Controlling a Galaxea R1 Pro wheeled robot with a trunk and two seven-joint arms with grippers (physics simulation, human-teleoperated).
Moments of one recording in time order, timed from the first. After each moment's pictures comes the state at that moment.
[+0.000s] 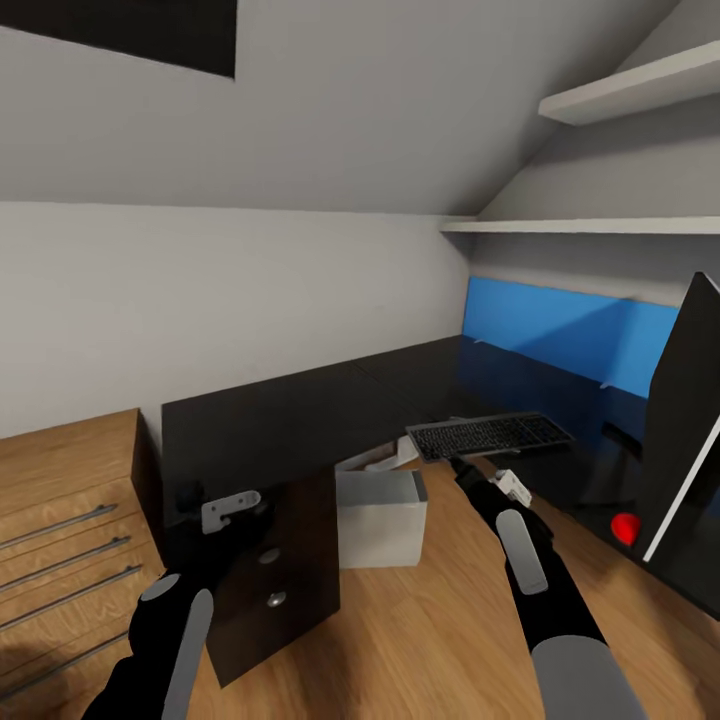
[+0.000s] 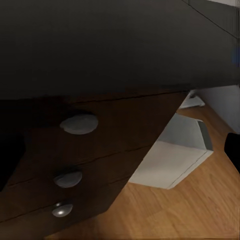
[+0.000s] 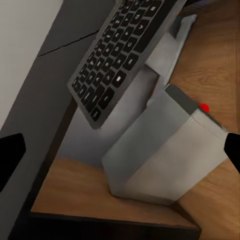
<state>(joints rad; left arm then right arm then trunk) -0.20 -0.17 0.09 -1.62 0.11 0.55 0.04 -0.57 0.10 -0.19 -1.06 -0.72 0.33 -0.21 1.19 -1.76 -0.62</state>
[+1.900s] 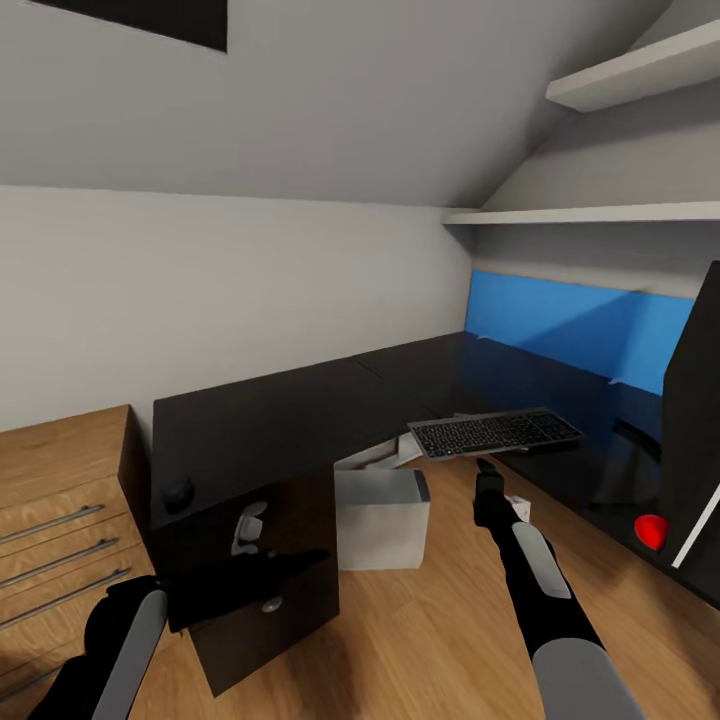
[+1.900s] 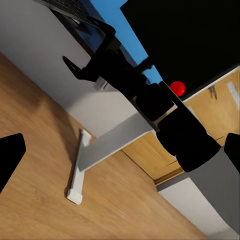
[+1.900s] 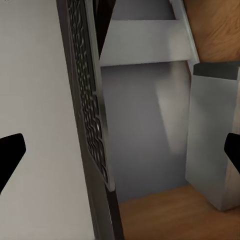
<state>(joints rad) -0.20 0.04 0.05 -1.59 0.49 1.01 -0.90 -0.57 0.10 -0.24 -0.94 -1.38 0.05 -0.18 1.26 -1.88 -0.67</state>
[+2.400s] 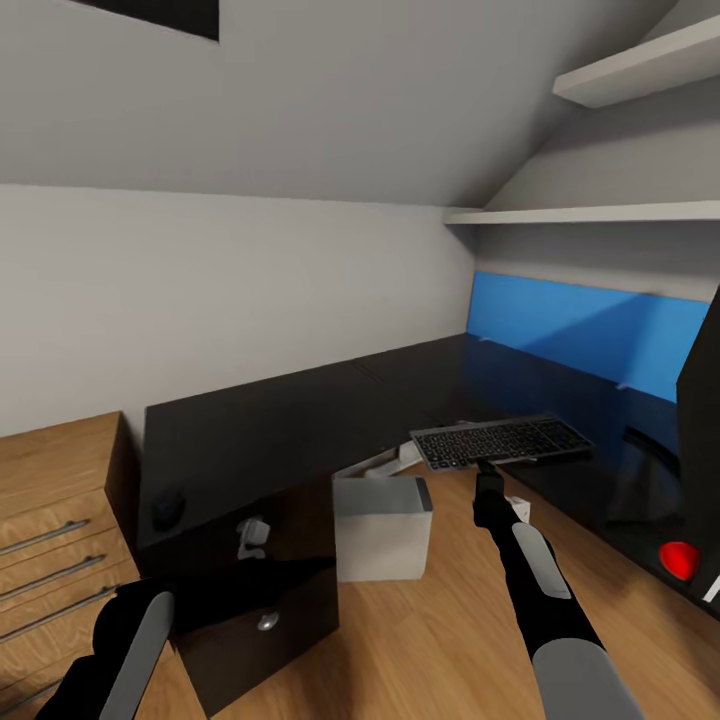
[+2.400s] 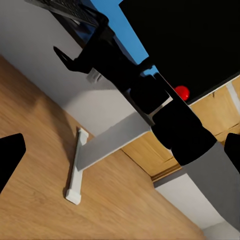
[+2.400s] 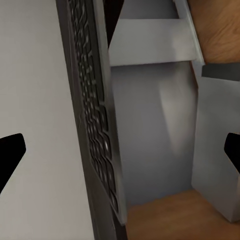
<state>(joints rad) -0.20 0.04 0.02 -1.58 0.49 1.01 -0.91 -0.57 0.10 -0.24 -0.94 -1.38 0.05 -0.18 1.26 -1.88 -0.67</state>
